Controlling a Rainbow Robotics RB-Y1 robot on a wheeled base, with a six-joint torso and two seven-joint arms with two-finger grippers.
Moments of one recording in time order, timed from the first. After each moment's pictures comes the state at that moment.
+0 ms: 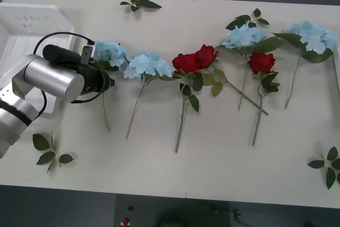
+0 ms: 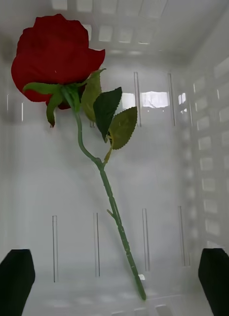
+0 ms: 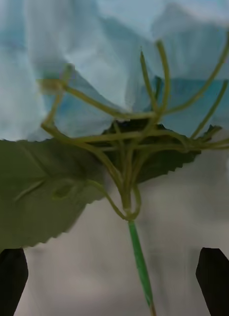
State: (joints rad) right arm -0.20 -1.12 -0.15 -1.00 -1.23 0.81 1.99; left arm -0.59 0.58 -0.43 -1.27 0.53 0.89 -1.26
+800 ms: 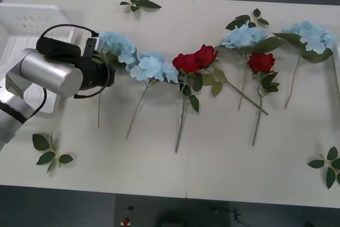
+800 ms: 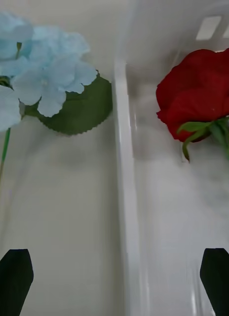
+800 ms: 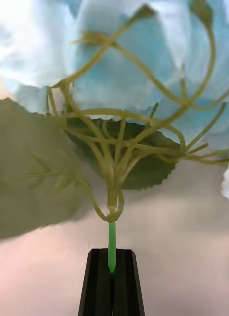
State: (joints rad) right arm -0.29 -0.91 -0.19 -1.22 -1.03 0.91 1.73; left arm -0.58 0.64 -0.43 -1.41 0.65 0.89 -1.26
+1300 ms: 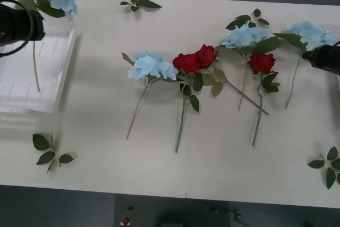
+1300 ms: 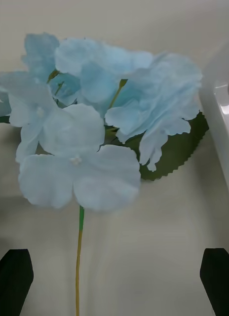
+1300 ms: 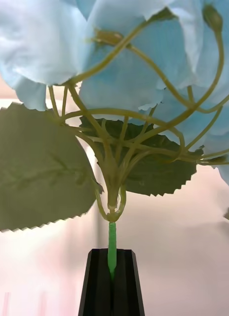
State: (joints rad) right arm -0.54 -0.62 -0.17 -1.15 -0.53 0.91 1.43; left arm -0.48 0.98 -0.08 -1.71 0.83 1.03 -1.26
